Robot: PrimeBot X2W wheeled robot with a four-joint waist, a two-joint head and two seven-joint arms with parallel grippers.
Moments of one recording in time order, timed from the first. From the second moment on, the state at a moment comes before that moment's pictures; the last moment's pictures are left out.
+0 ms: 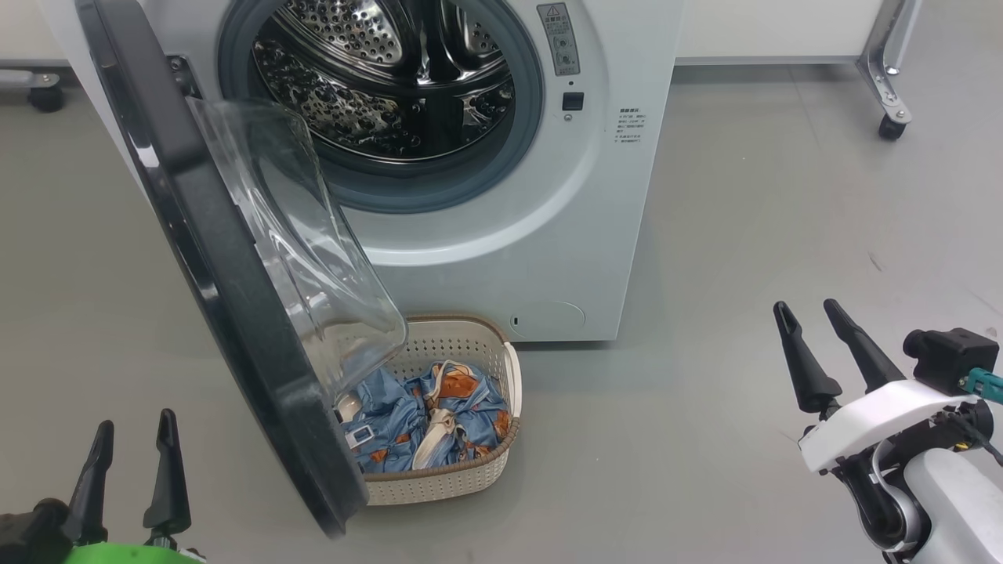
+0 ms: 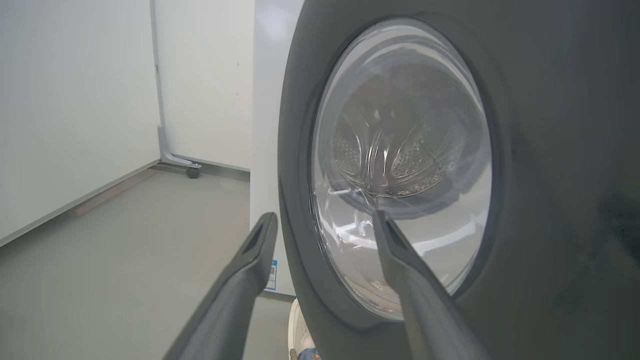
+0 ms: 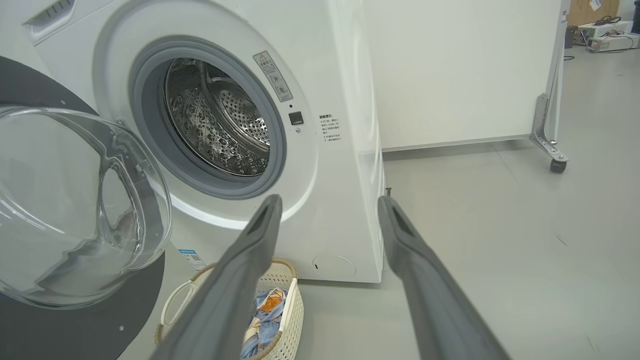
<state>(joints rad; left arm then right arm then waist) 0.01 0.20 -0.08 0.13 -0.43 -0.12 -0.25 -0.20 -0.41 0.46 0.26 0.80 0.10 -0.23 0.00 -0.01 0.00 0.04</state>
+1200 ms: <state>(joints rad) 0.01 0.20 -0.07 0.13 -0.42 -0.12 -0.25 -0.21 -0.35 0.44 0.34 0.67 0.07 -0.25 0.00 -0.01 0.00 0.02</state>
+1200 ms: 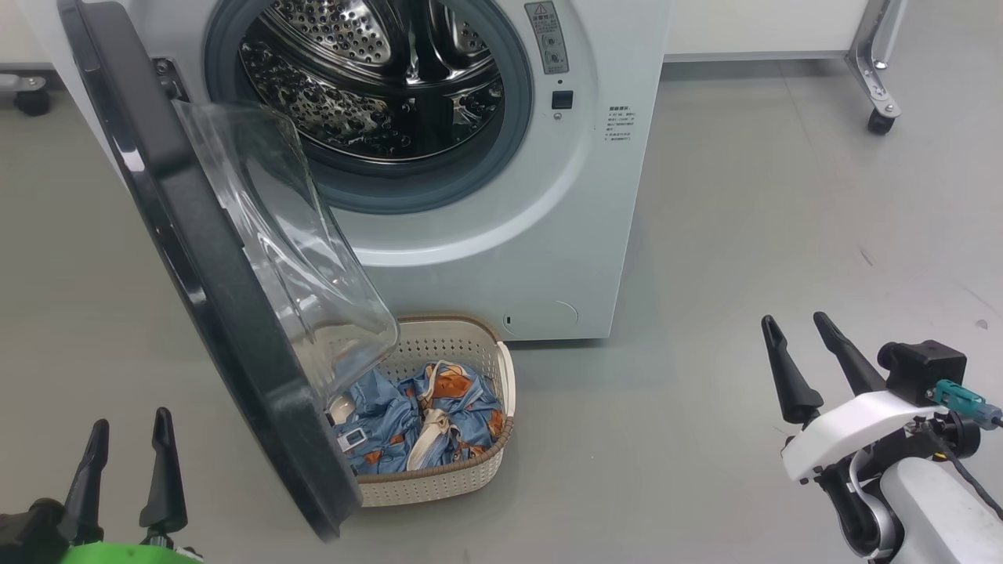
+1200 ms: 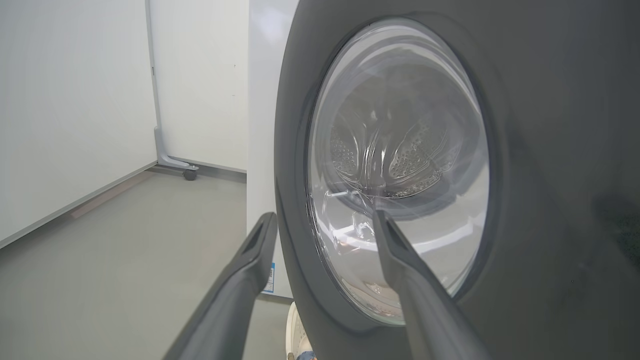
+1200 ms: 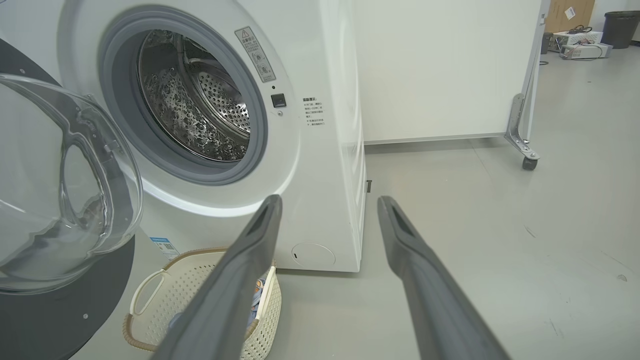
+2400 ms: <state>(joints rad) -0.03 0.19 -0.04 -0.03 -0.38 -0.12 -0.25 -0.21 -0.31 0.38 0.34 0.62 0.09 -0.25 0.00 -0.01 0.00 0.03</state>
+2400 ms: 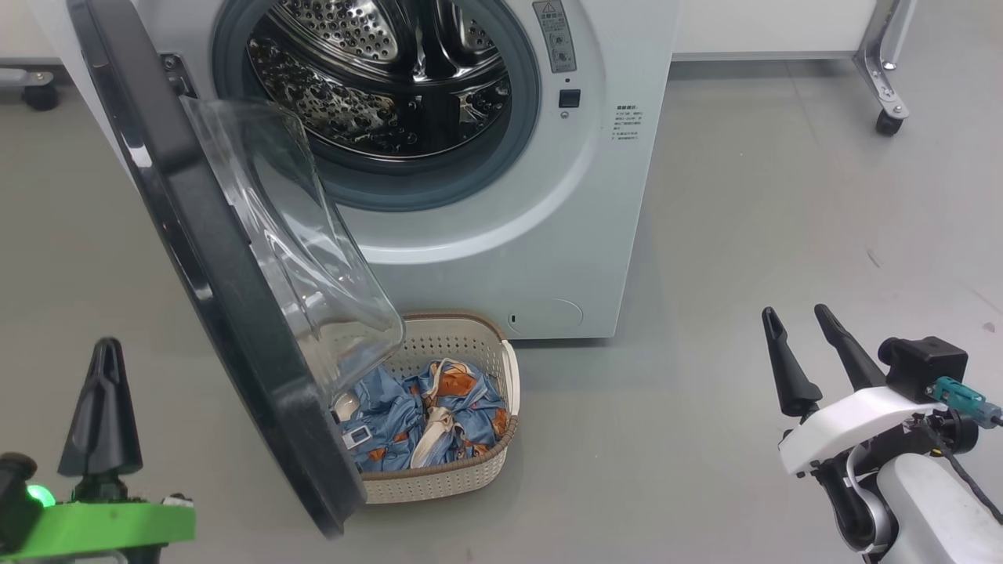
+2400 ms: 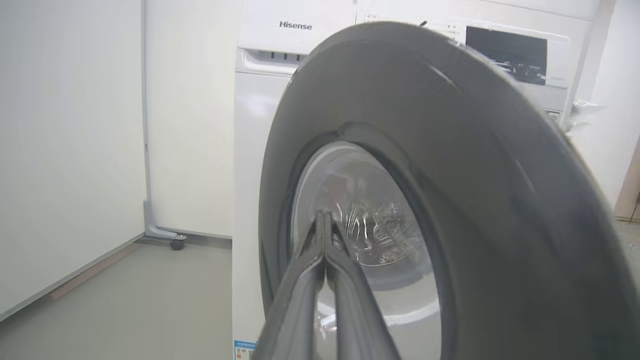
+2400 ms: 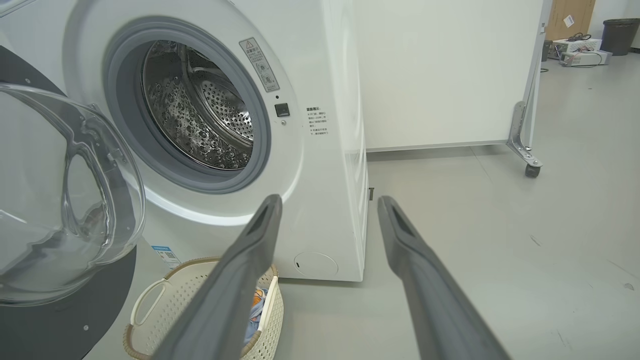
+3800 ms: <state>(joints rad) 0.02 0.16 -0.45 -0.25 -0.45 -0.12 -0.13 -0.21 -0.26 0.36 0.36 0.59 0.11 -0.25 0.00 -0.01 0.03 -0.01</state>
